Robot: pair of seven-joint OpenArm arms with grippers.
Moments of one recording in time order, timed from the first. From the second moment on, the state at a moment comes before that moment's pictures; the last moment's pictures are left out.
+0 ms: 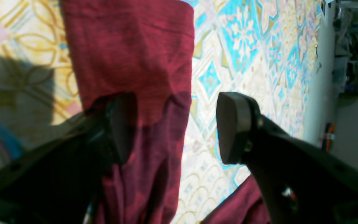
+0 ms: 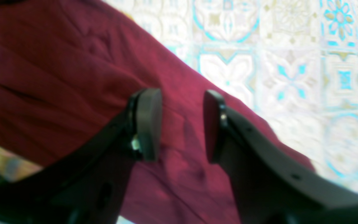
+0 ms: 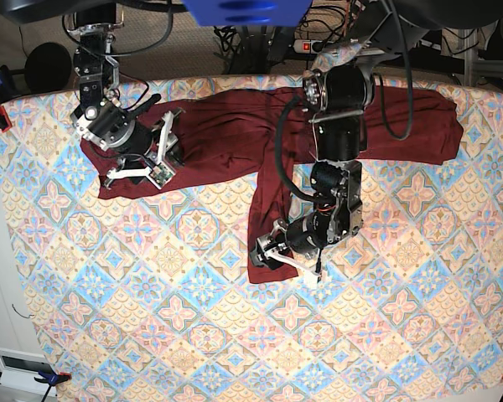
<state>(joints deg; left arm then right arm) -27.7 10.1 -16.5 46.3 -25.5 -9.5 44.0 -14.0 14.0 3.4 110.6 8.2 41.6 -45.4</state>
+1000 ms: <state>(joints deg) -12.5 1.1 -16.7 79.2 -39.0 -9.0 56.4 -15.3 13.7 21.4 110.7 27.4 40.9 -46.0</state>
